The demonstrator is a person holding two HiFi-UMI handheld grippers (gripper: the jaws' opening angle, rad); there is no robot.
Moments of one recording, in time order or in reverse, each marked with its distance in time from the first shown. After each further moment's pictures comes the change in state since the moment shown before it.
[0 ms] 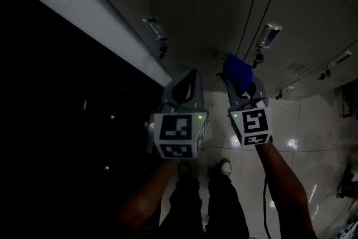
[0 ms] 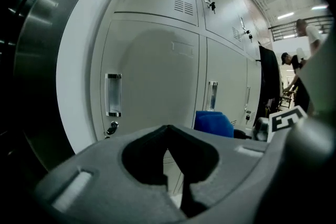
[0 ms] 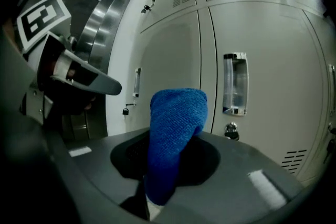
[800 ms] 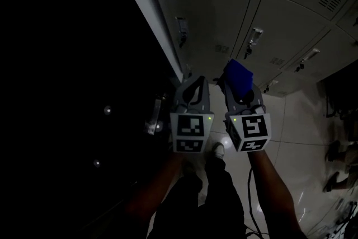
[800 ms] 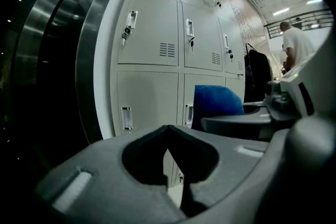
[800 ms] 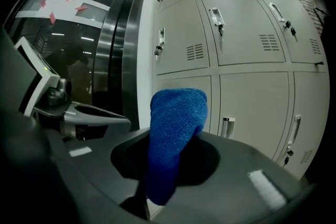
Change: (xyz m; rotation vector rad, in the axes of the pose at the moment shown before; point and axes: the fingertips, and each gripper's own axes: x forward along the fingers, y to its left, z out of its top) left arm -0.159 -0.043 0.067 0.057 -0.017 0.020; right arm -0.148 0.081 0.148 0.085 0.006 0.006
